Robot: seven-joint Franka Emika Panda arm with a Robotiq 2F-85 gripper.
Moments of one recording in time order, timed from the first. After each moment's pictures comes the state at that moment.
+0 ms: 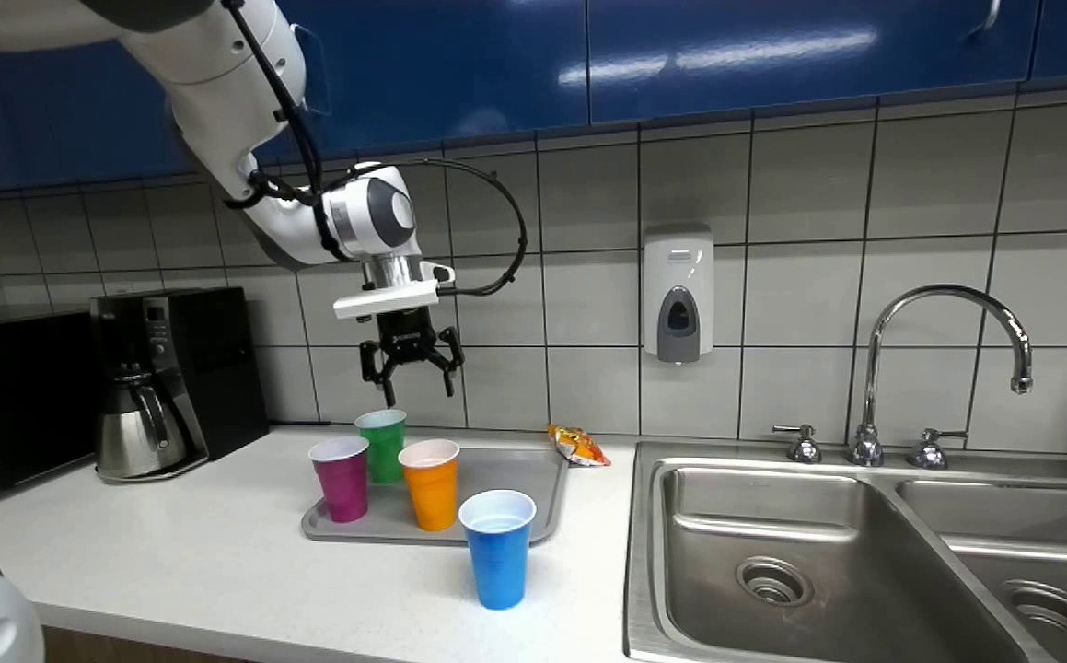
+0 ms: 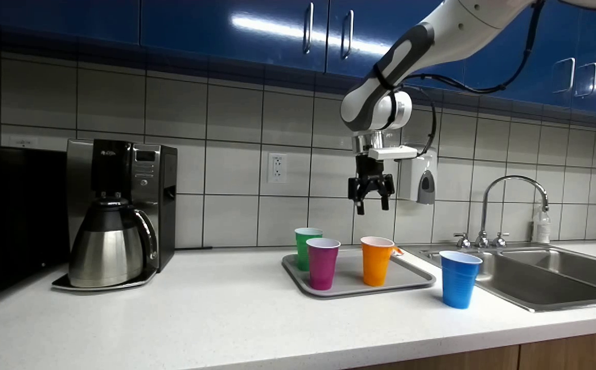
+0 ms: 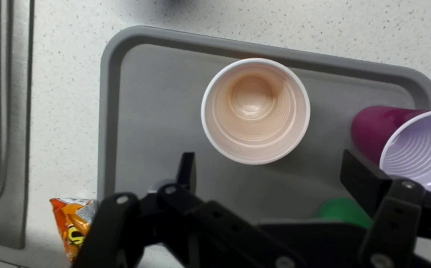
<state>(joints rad) 0.09 0.29 0.01 -1.82 -0.16 2.05 -0.10</state>
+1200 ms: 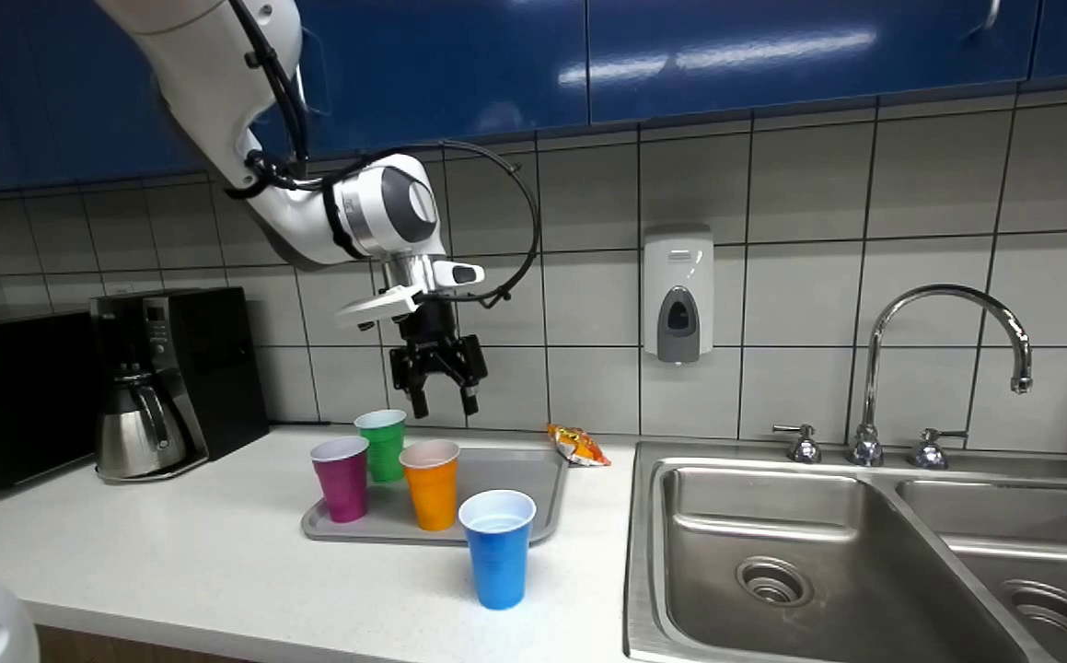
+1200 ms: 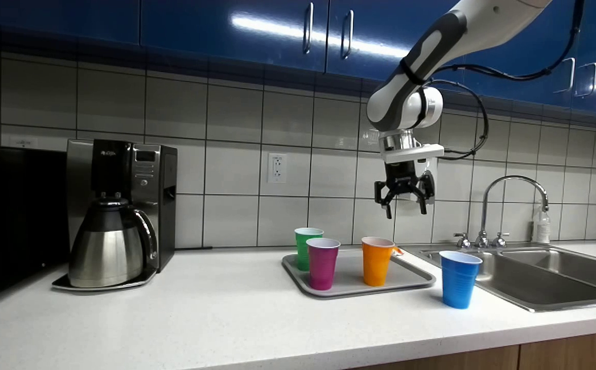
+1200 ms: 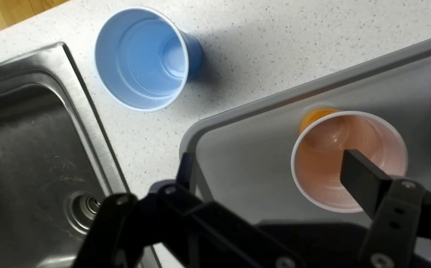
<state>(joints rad) 0.08 0.15 -0.07 -2.01 -0.18 2.05 0.35</state>
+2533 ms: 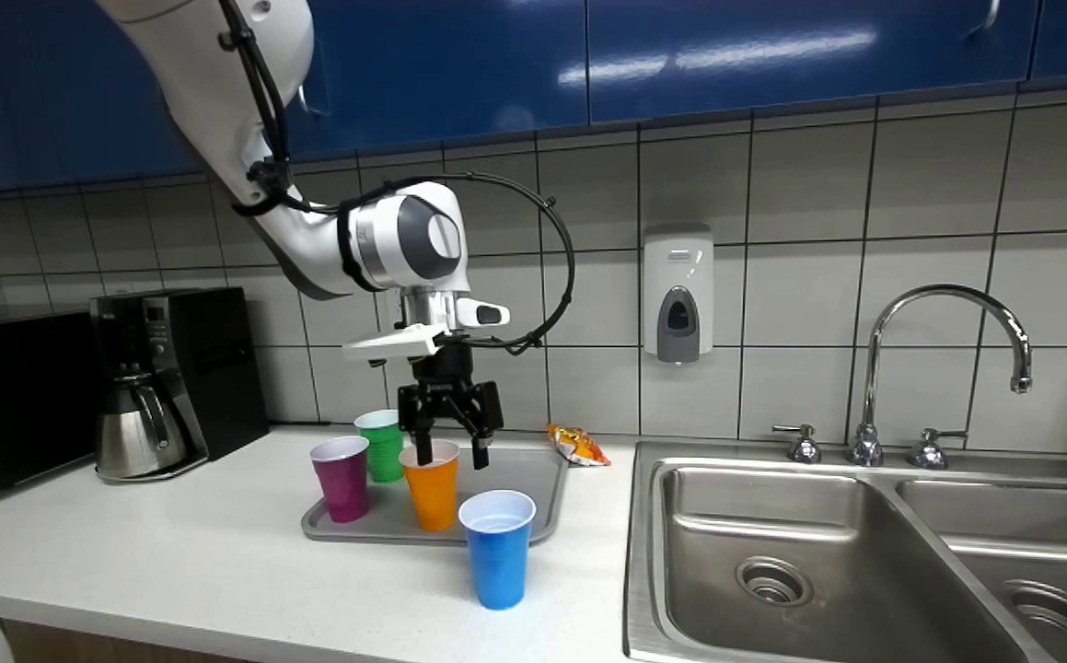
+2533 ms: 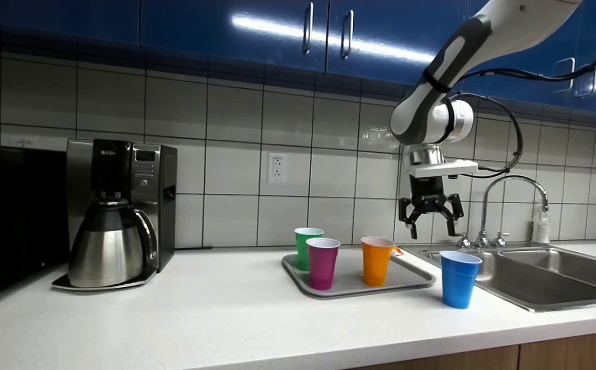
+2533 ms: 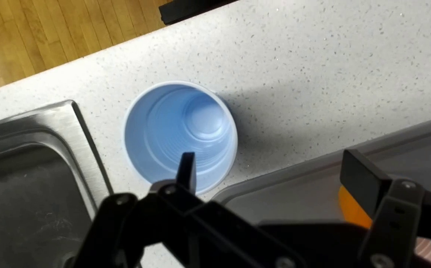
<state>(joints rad) 0.00 0.08 -0.08 -2.21 -0.12 2.12 0.24</state>
